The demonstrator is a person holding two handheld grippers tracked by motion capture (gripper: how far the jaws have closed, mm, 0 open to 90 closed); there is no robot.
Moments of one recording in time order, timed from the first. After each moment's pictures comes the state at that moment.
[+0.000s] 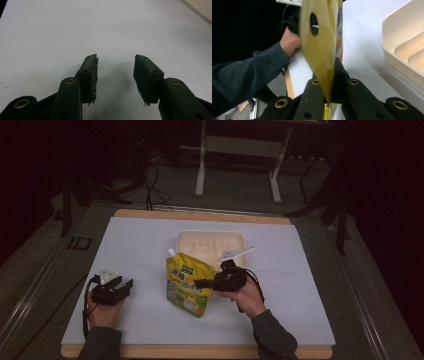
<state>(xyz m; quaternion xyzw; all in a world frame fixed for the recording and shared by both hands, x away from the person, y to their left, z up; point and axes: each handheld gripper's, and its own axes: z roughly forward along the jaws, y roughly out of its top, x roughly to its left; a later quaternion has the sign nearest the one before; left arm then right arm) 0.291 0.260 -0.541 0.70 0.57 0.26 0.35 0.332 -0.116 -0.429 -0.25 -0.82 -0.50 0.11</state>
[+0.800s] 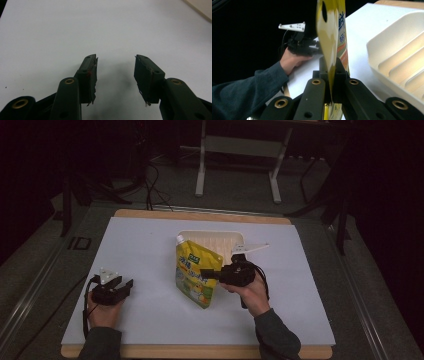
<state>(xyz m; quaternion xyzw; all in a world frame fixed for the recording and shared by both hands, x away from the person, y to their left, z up) 0.291 0.260 -0.541 0.70 0.57 0.26 0.35 0.332 -0.133 -0.409 -0.27 -0.79 -0.55 0.08</state>
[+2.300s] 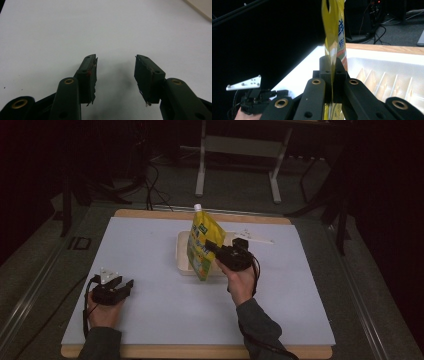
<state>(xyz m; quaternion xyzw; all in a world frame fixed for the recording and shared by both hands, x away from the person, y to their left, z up) 0.291 0.260 -0.541 0.70 0.57 0.26 0.34 0.350 -0.118 -0.394 -0.41 -0.68 -0.60 -0.08</state>
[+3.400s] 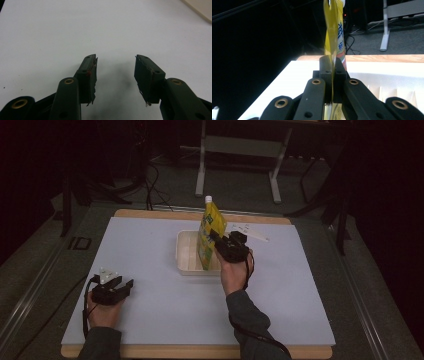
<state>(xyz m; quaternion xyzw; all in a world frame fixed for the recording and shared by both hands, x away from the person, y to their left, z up) 0.291 0.261 -0.541 0.70 0.57 0.26 0.35 0.370 -0.105 -0.398 -0.48 -0.63 -0.58 -0.16</state>
